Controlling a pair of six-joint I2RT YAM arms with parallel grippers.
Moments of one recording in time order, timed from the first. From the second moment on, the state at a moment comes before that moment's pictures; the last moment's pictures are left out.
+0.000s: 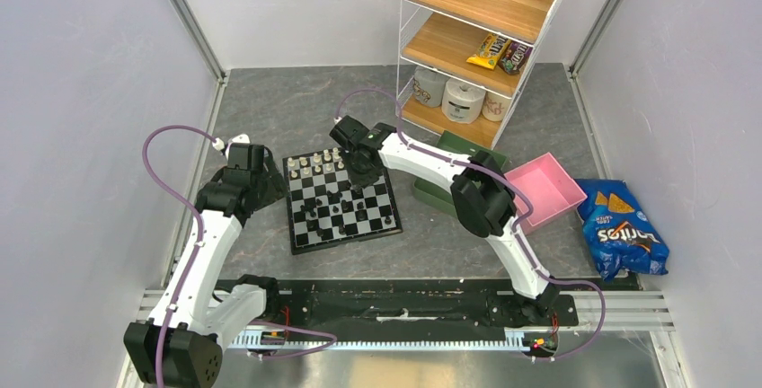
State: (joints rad) left arm -0.12 0.94 0.86 -0.85 -0.26 -0.51; right arm 0.89 2.27 1.96 -0.83 0.07 0.46
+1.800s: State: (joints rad) left arm -0.12 0.94 0.86 -0.85 -0.26 -0.51; right arm 0.89 2.00 1.53 -0.74 0.07 0.53
